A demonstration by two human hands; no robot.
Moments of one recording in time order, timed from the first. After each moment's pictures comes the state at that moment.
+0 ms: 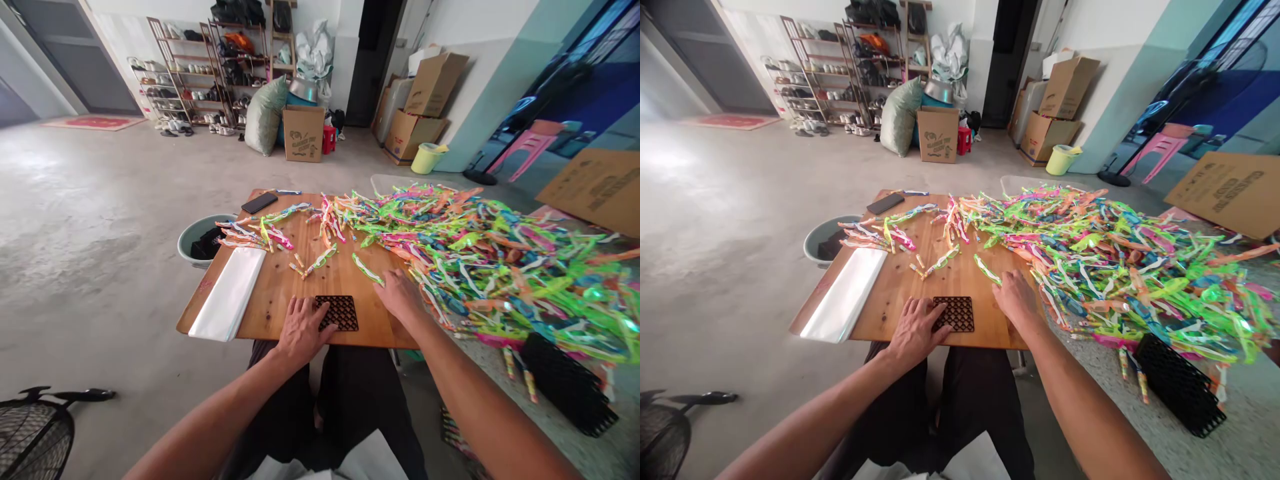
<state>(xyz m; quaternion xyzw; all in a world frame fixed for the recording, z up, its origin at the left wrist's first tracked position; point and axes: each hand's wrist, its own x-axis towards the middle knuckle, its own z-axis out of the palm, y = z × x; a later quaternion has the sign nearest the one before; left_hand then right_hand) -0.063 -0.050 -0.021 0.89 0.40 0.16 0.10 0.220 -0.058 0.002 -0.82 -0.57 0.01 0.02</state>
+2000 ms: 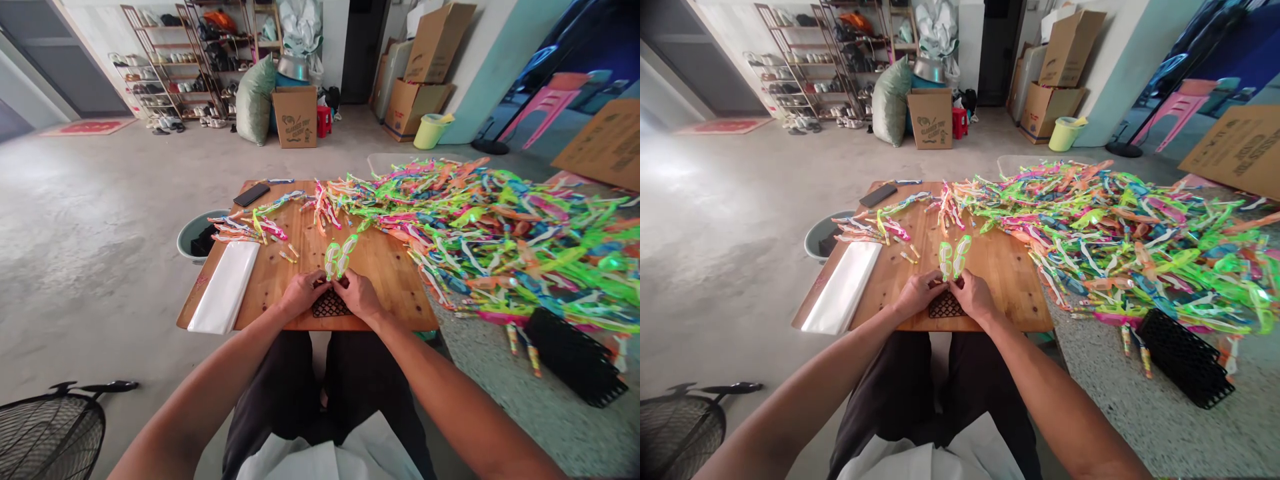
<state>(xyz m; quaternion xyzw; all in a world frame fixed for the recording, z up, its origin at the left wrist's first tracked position) -0.036 0.018 -0.032 0.84 0.36 0.20 0.35 0.144 -0.053 -0.034 -0.73 -0.59 0.21 0.28</state>
